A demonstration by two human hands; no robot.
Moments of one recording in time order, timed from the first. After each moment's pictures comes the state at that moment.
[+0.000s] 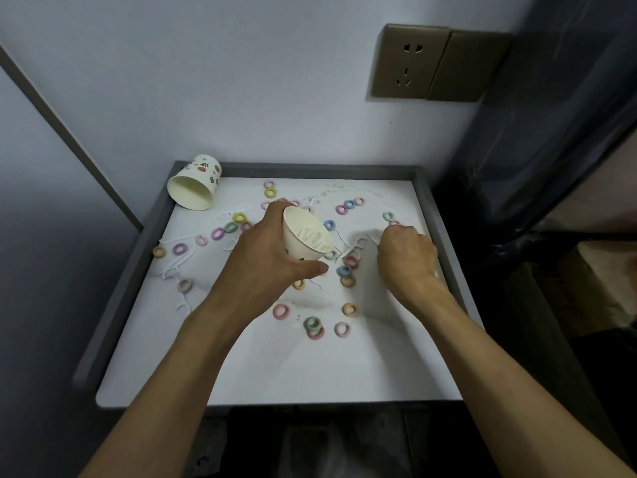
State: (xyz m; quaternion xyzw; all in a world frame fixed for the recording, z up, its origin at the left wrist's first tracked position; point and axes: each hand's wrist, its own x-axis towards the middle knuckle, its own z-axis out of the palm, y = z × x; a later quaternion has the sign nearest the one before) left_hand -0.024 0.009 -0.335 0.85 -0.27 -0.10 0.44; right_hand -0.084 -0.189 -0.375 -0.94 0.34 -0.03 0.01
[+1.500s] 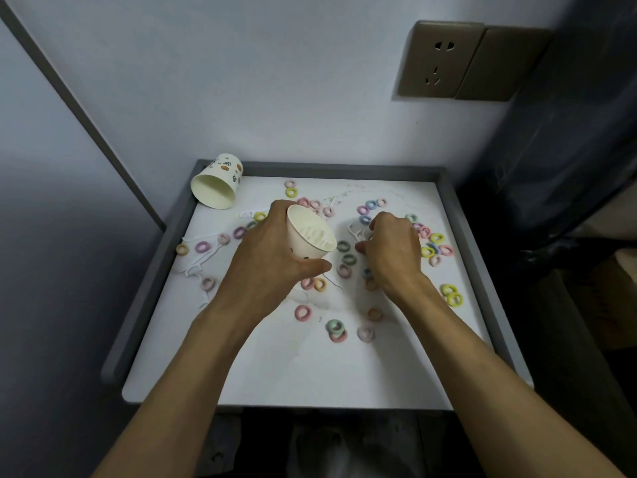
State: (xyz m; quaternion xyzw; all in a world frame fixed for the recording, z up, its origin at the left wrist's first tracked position) left_hand -0.015 0.025 -0.334 0.88 -0.25 -0.07 0.41; right_hand -0.047 -0.159 -0.379 -0.92 0.33 -0.07 0.19
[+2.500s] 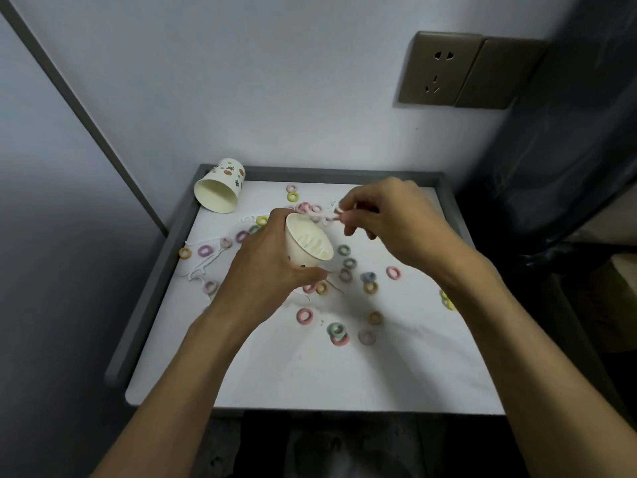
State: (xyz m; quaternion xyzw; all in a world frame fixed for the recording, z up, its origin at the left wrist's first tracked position) left_hand -0.013 0.033 -0.339 0.87 -0.25 -0.08 0.41; right_hand -0.065 -0.156 -0.290 -0.95 0.05 -0.09 0.31
